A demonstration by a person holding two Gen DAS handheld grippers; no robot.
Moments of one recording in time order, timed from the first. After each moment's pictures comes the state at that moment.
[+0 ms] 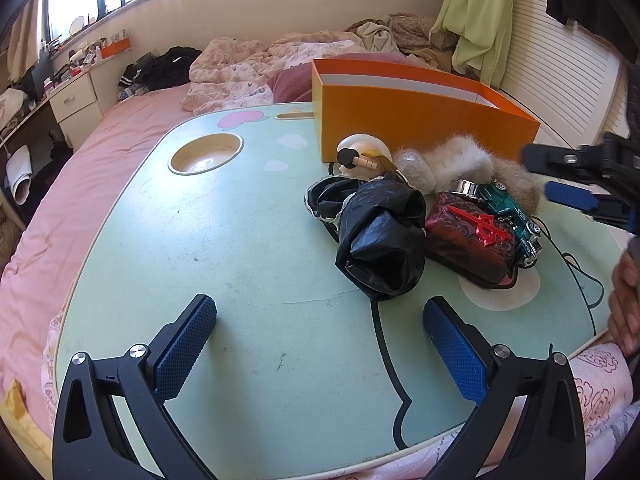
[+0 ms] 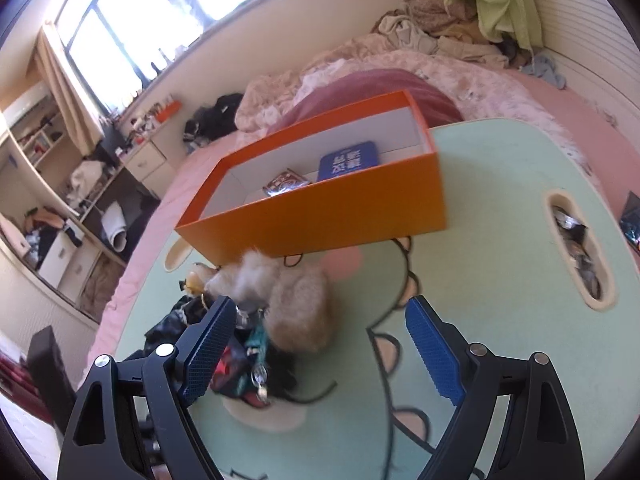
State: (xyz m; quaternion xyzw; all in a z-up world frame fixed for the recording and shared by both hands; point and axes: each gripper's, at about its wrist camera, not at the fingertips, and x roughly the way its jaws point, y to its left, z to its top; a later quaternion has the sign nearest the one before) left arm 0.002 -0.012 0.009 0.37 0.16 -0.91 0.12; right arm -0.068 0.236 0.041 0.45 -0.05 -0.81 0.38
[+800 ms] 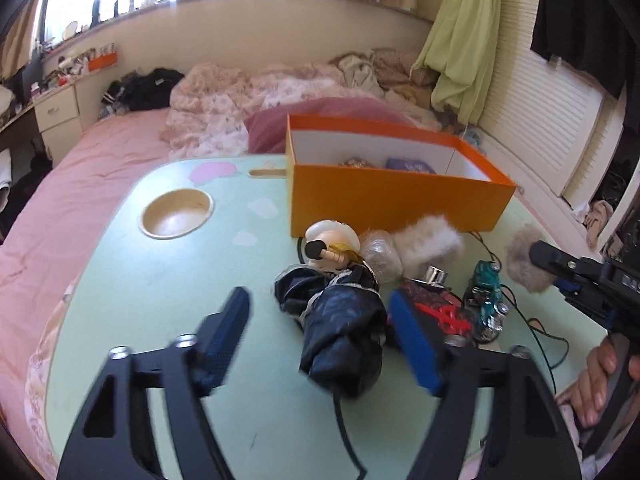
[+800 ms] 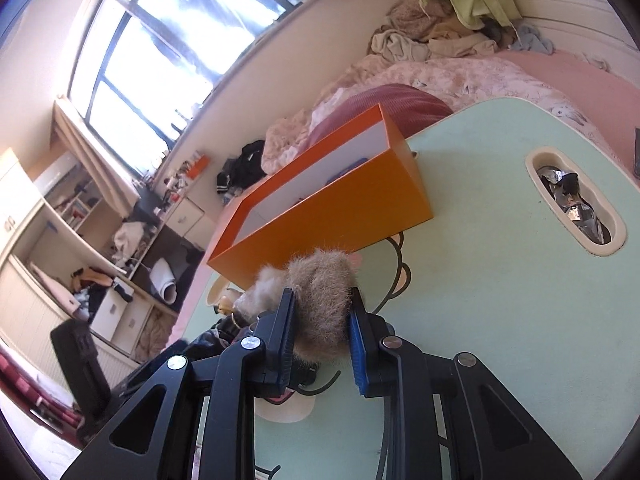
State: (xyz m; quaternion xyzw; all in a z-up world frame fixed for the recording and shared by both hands) left arm -0.027 -0.025 0.045 0.32 0.19 -0.92 0.08; right arm -0.060 0.307 0.031 0.40 -0.19 -0.80 0.41
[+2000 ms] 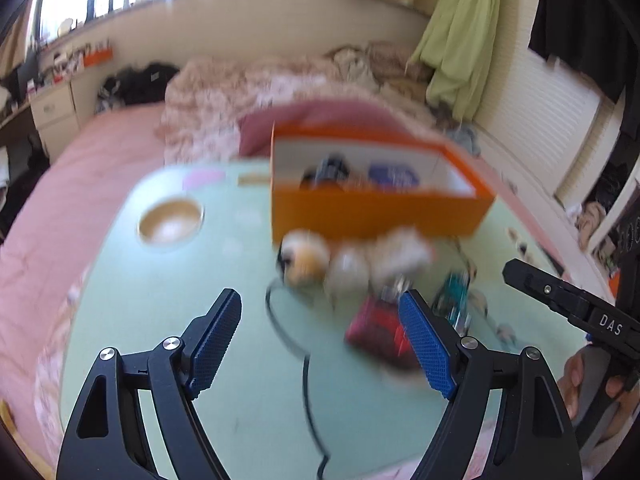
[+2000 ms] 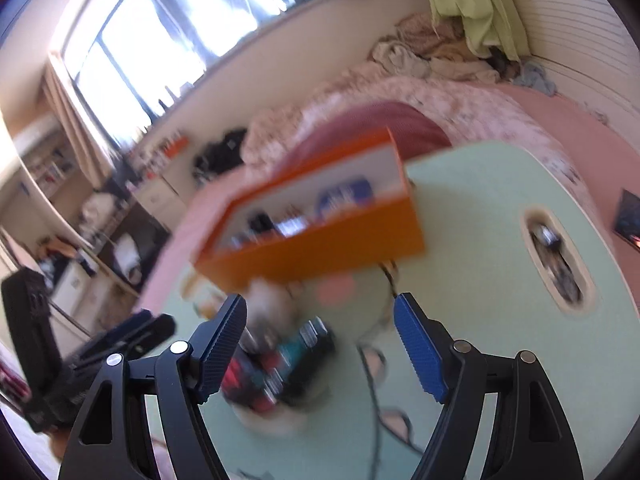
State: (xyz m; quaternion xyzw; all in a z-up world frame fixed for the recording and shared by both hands) left arm -0.014 -0.014 0.069 0.33 0.21 -0.91 0.10; right arm -0.049 0.296 0.046 0.42 -0.07 -0.83 0.36
